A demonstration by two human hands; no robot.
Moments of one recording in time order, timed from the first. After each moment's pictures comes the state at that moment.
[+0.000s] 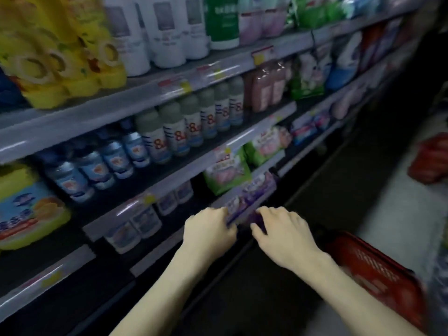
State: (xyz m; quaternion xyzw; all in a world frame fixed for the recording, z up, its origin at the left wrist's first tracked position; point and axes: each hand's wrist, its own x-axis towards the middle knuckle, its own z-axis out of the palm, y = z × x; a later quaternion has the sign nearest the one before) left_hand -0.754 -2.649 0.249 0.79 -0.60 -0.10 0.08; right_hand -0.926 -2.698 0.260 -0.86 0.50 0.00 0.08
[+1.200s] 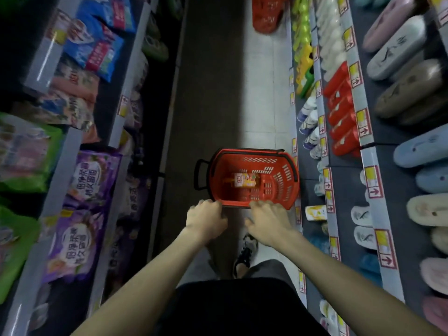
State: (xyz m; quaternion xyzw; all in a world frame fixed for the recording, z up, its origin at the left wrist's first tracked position) left_hand -1.136 -2.943 0.026 0.51 -0.78 -0.27 -0.24; right_hand -1.299 -2.866 0.027 -0.61 0.73 0.14 0.27
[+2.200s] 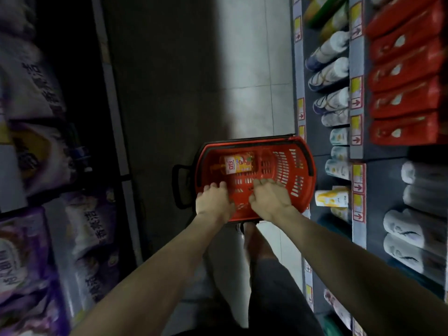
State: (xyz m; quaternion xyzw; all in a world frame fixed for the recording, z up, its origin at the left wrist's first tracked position) left_hand -1.248 -3.171 -0.225 0.45 -0.73 -0.37 -0.36; right_hand -1.391 -3.091 -0.232 -0.49 0.75 0.22 0.37
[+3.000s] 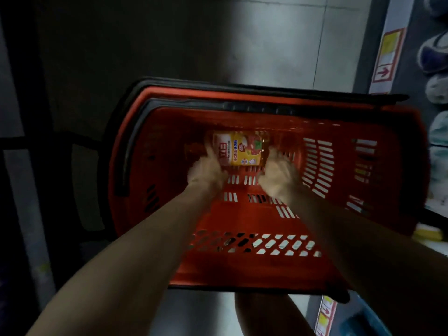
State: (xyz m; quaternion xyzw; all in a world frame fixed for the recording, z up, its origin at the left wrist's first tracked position) left_hand -1.306 -3.129 -0.634 0.60 -0.60 -0.43 -0.31; right_hand -1.470 -3.050 -0.628 -0.40 0.79 0.16 0.45
